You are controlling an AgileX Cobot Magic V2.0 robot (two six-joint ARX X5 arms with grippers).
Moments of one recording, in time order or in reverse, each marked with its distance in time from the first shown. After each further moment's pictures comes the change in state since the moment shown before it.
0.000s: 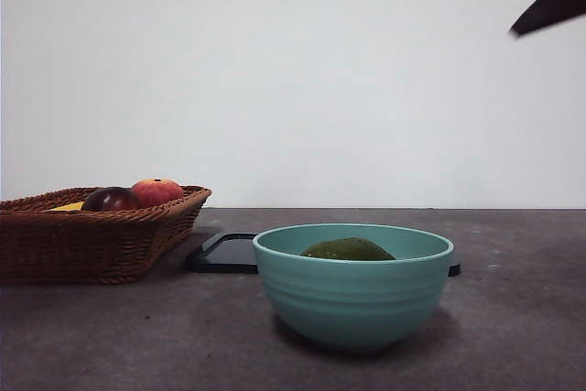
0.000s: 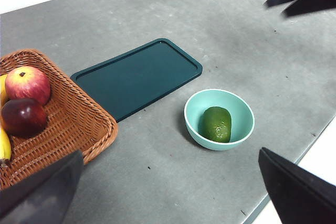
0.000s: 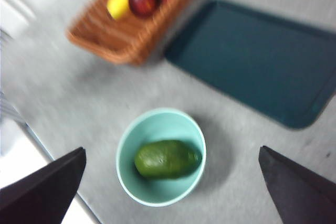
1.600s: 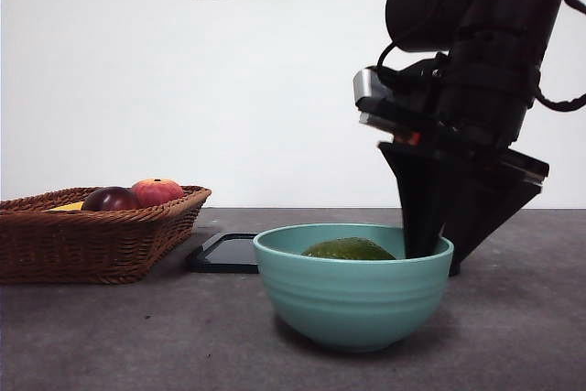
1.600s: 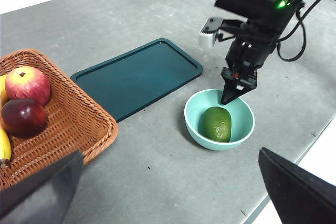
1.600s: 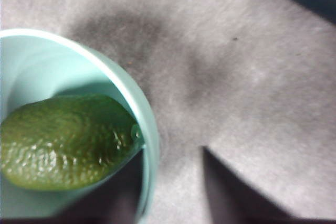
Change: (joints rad) left arm 0.000 0.000 0.000 0.000 0.000 -0.001; right arm 0.188 0.655 0.082 -0.007 0.239 0.079
